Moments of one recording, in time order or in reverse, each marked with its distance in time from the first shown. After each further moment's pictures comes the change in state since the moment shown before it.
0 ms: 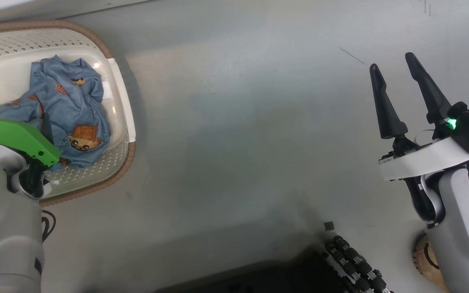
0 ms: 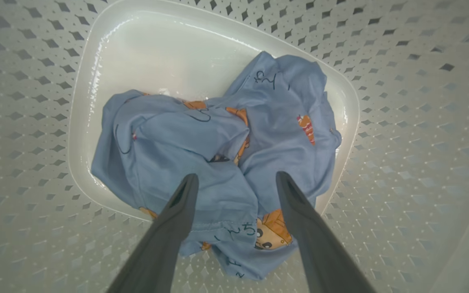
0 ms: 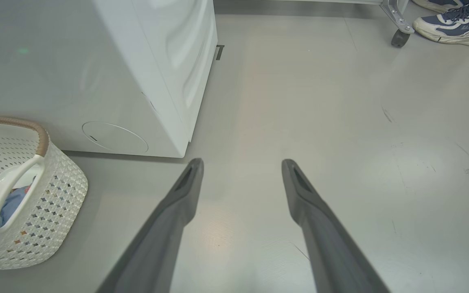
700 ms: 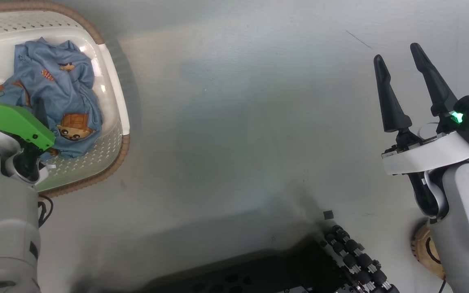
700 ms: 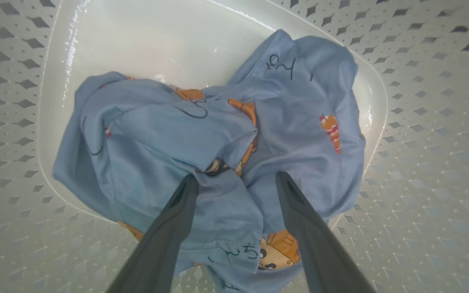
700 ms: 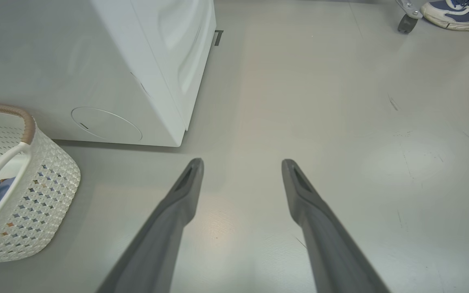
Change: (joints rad) left arm -0.085 0.004 0.011 0.067 -0.010 0.016 -0.002; right arm -0.015 -0.002 -0.008 -0.021 0.000 0.000 0.000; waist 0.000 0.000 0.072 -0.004
